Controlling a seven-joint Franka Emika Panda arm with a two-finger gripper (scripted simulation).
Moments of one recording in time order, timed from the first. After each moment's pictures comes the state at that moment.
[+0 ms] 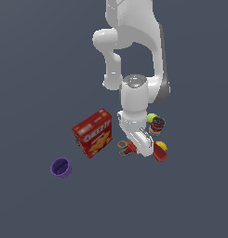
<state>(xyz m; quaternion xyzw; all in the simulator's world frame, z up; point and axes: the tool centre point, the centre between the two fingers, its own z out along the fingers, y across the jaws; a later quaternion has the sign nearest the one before) 0.065 0.089 0.125 -0.83 0.54 -0.09 0.11</state>
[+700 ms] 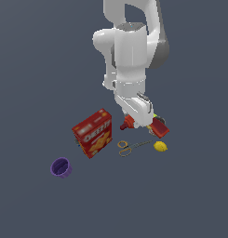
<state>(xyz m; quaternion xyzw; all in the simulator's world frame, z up) 0.018 0.067 0.243 -0.83 0.54 -0.09 0.11</state>
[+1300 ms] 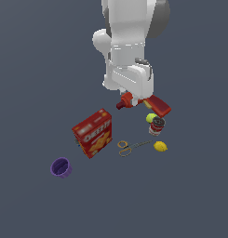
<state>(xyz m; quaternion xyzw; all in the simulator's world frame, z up) -0.011 0.051 0.326 -0.83 0.54 -0.09 0.11</state>
